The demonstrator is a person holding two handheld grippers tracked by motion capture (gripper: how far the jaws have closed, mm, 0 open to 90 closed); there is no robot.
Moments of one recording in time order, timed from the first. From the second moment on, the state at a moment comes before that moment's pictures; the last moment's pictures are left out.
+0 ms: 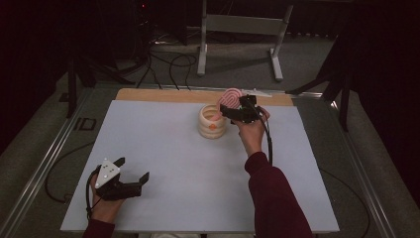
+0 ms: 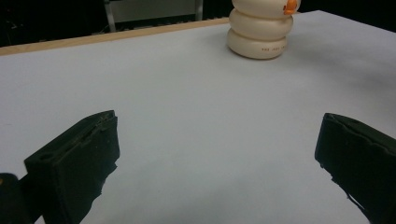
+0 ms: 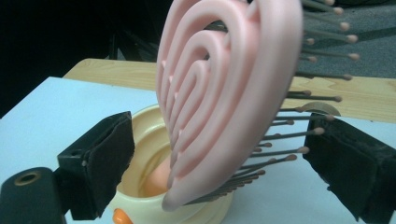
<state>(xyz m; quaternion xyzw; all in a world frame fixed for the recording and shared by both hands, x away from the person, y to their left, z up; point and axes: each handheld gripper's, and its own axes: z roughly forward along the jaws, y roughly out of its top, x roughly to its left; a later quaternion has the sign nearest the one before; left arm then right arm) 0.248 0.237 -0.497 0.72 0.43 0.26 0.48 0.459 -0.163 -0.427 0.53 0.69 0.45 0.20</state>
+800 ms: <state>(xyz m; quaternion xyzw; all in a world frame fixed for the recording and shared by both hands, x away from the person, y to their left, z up) 0.246 0.238 -0.497 0.72 0.43 0.26 0.48 0.447 -0.187 -0.422 0.51 0.71 0.45 0.21</state>
